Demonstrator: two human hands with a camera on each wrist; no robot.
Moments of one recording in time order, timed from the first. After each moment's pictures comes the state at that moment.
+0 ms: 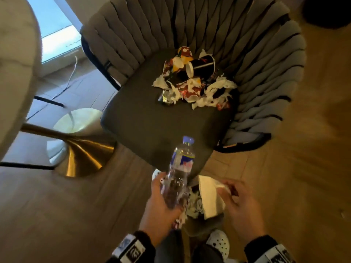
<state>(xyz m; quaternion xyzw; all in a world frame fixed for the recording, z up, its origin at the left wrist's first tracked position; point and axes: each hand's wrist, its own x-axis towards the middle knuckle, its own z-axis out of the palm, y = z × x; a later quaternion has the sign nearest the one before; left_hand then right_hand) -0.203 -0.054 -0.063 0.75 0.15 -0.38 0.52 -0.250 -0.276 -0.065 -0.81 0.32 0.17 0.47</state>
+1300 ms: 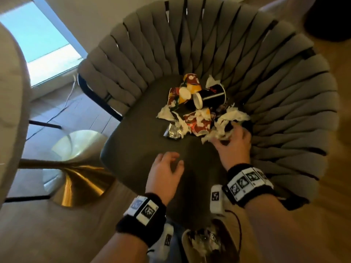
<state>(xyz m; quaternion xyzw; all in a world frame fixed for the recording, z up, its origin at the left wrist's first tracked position) 0.000 -0.080 -0.092 0.90 0.00 -0.24 0.36 0.015 -0.291 -0.110 -0.84 0.36 0.05 0.40</state>
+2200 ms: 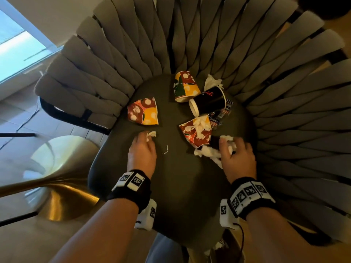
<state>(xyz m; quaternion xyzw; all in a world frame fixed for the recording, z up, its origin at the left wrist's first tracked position) 0.141 -0.060 -0.162 0.95 0.04 -0.16 0.28 0.043 -0.292 -0.150 -0.86 0.40 0.05 0.31</state>
